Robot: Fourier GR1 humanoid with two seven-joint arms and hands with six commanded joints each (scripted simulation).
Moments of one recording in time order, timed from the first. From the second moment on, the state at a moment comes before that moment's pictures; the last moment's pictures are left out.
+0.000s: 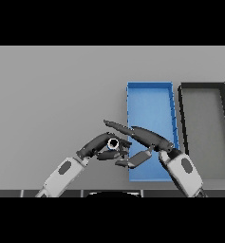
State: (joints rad) left arm -0.24 0.16 -0.61 -1.61 0.11 -0.18 -0.05; right arm -0.32 -0.28 0.36 -1.97 -0.30 0.51 0.34
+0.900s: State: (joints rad) left arm -0.23 0.13 -0.59 -1.61 0.07 -0.19 -0.03; right arm -0.50 -0.17 0.45 -1.81 -0.36 0.55 0.32
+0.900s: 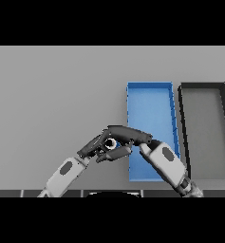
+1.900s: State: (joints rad) left arm -0.28 0.21 -0.58 -1.58 -0.08 -0.25 -0.01; right arm -0.48 -0.11 0.42 -1.82 -0.30 0.59 0.32
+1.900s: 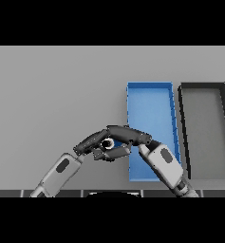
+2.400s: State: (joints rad) left arm -0.24 0.20 -0.59 -1.59 -0.06 -0.24 0.06; right arm -0.53 -0.08 0.35 -1.88 -0.54 0.52 0.49
